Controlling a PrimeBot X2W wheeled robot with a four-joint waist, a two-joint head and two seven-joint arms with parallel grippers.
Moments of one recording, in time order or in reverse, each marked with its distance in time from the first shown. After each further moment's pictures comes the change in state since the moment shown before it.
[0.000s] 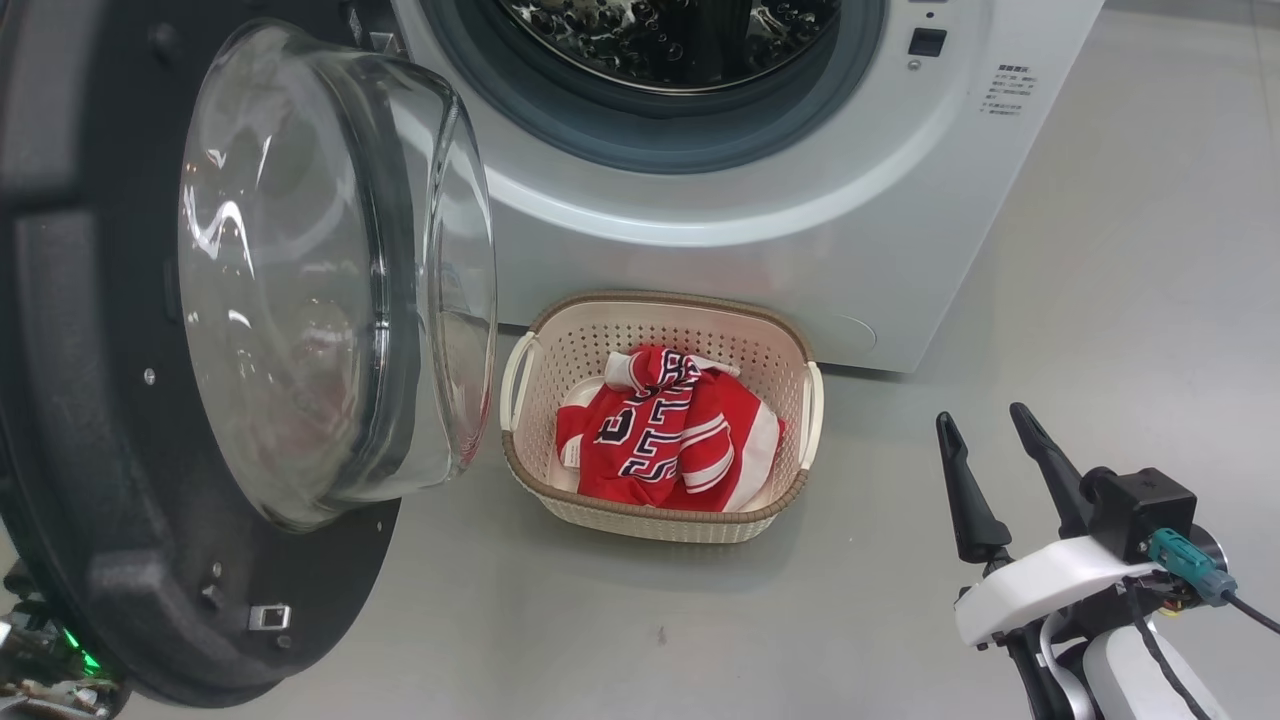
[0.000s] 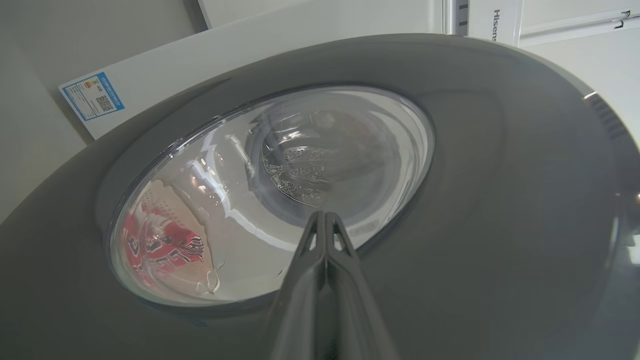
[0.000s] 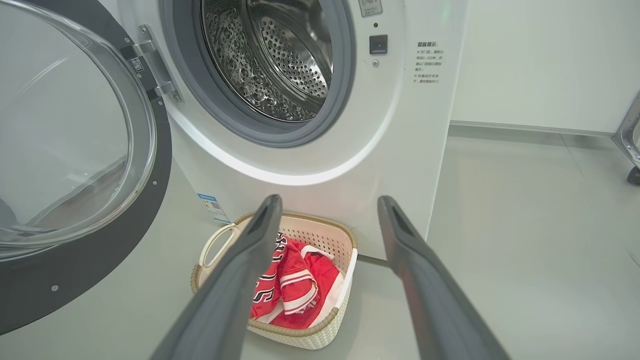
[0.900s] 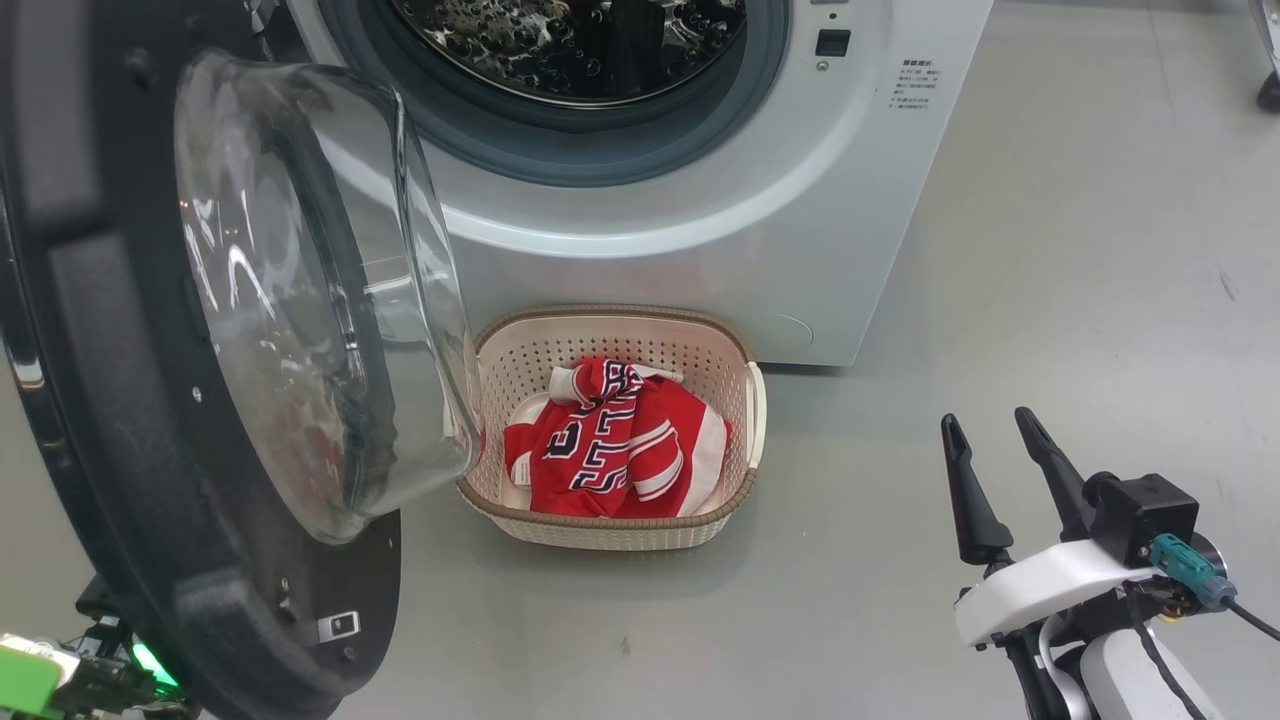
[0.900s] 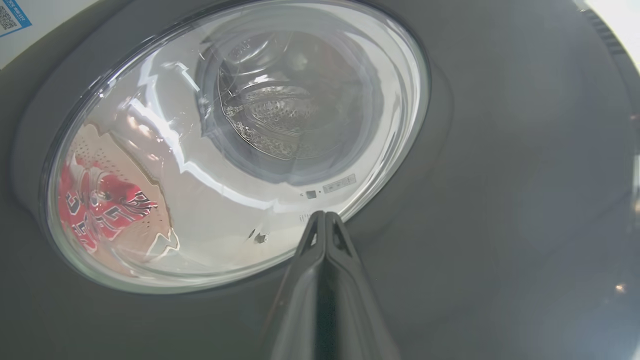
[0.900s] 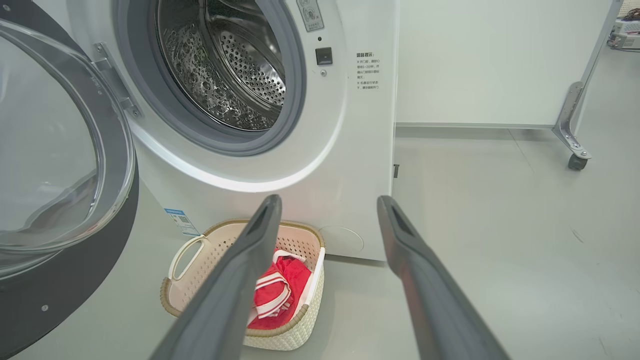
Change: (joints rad) left arm 0.082 -0.092 -0.037 -0.132 0.016 0.000 0.006; right arm 0.001 0.011 -0.003 0.022 0.010 -0.001 -0.029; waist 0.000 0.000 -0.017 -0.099
